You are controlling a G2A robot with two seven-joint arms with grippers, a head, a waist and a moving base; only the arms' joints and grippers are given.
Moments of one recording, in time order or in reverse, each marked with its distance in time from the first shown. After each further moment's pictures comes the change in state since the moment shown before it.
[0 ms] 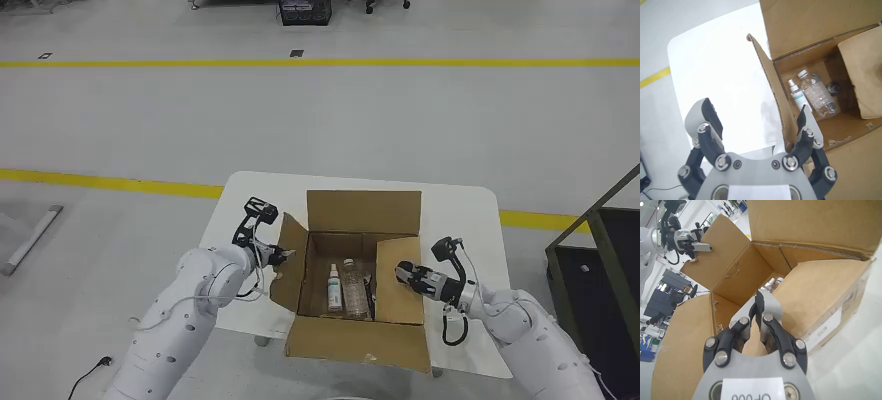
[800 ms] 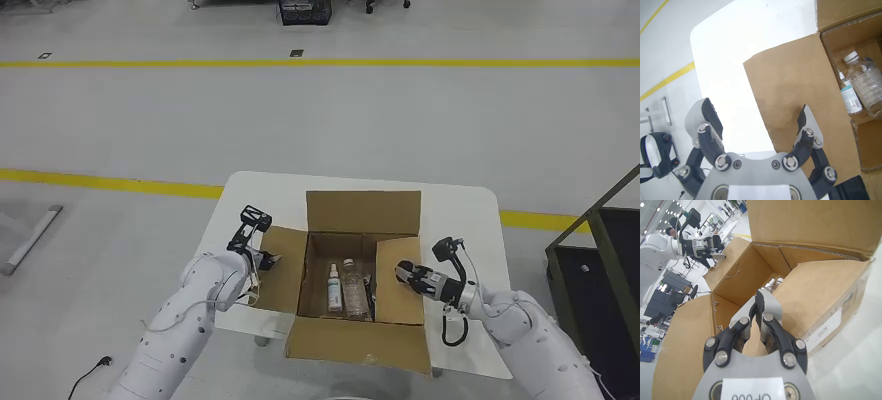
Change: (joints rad) left arm 0.001 -0.011 0.010 0.090 0.121 -0.001 0.061; right arm -0.017 0.001 0.021 -0.022 0.006 -0.003 -0.032
